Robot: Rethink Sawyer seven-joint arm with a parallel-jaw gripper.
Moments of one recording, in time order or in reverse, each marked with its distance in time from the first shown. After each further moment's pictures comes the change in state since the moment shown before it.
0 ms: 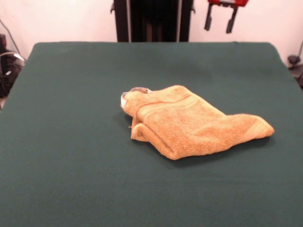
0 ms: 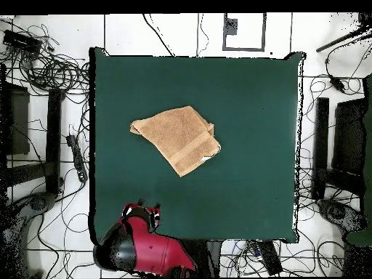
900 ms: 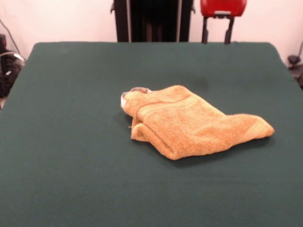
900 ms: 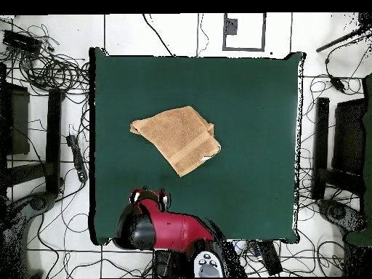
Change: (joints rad) arm -0.204 0.013 0.141 -0.092 -0.171 0.064 0.000
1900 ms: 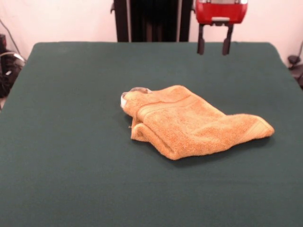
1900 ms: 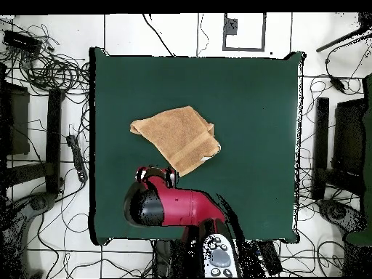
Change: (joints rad) arm -0.034 0.002 0.002 -0.163 -0.071 0.091 0.000
